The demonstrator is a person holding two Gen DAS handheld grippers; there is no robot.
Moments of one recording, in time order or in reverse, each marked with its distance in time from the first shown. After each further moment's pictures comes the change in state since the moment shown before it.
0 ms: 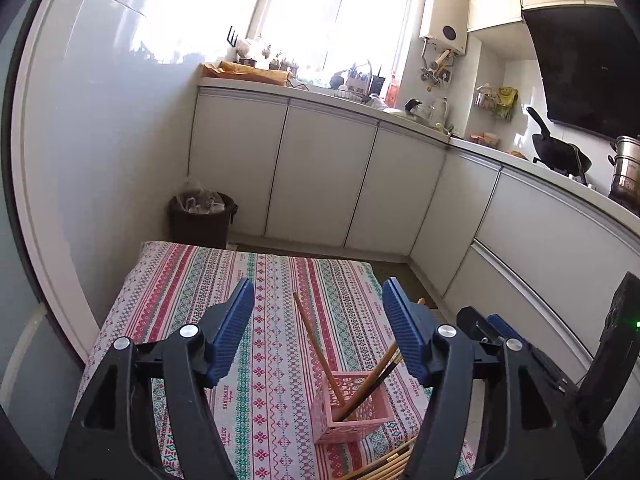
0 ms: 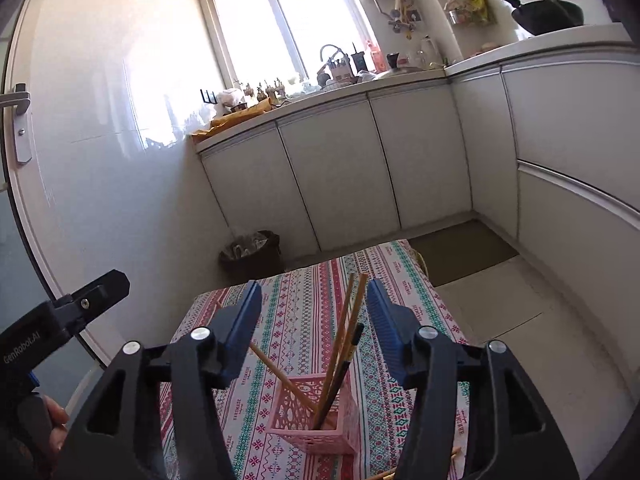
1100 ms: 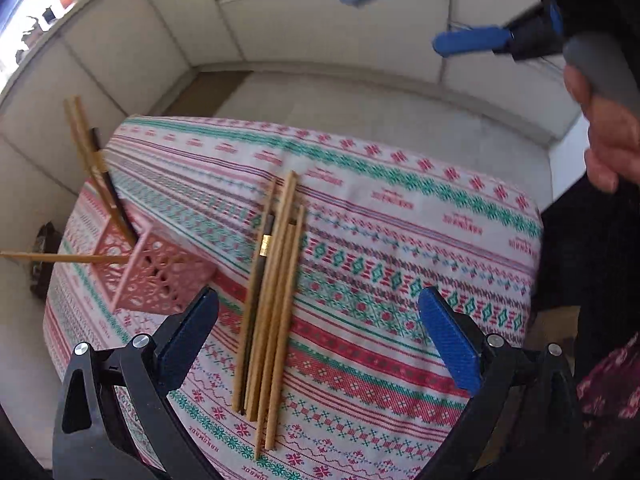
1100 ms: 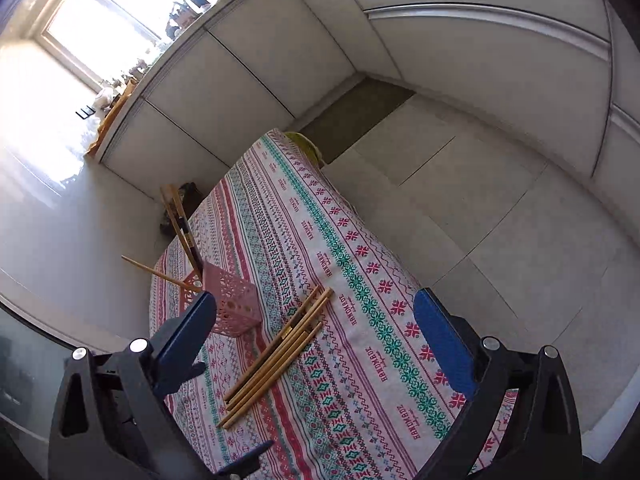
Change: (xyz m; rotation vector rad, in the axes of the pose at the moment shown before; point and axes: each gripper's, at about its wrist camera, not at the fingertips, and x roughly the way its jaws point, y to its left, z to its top) left arm 0.039 -0.134 -0.196 1.003 0.743 -0.471; right arm -0.079 -0.163 -0.068 0.500 0.362 -0.160
